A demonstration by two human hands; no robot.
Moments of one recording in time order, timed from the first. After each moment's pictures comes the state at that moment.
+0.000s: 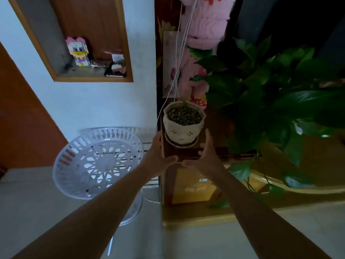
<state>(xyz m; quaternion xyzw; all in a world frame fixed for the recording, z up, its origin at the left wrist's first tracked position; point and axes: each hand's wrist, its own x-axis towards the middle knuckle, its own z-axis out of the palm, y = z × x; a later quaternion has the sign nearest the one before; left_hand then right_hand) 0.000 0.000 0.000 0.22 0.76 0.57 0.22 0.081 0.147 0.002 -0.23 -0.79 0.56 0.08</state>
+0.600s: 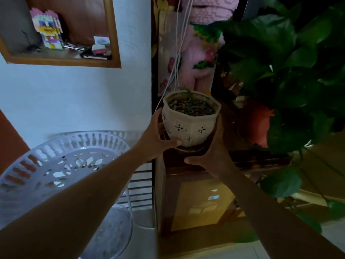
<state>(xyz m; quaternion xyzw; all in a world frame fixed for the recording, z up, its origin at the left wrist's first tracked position) -0.118 0.044 -0.081 0.34 0.69 0.62 0.17 0.001 0.190 -0.087 -0.10 -0.84 0.48 0.25</state>
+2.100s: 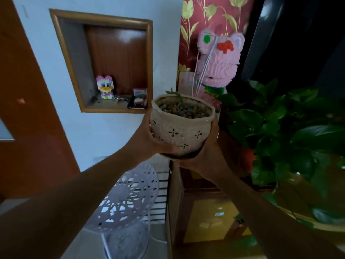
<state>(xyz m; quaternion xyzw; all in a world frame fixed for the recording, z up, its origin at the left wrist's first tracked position) -0.089 -0.063 0.089 0.38 0.66 0.64 0.10 0.014 0.090 0.070 0.03 -0.81 0.50 0.30</state>
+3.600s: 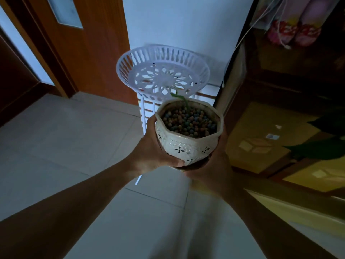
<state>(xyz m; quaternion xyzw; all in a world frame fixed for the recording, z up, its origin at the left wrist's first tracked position) 0.112 -0.170 -0.201 0.17 0.73 0.66 0.10 0.144 0.013 -0.229 0.11 -0.81 0.56 0.14</state>
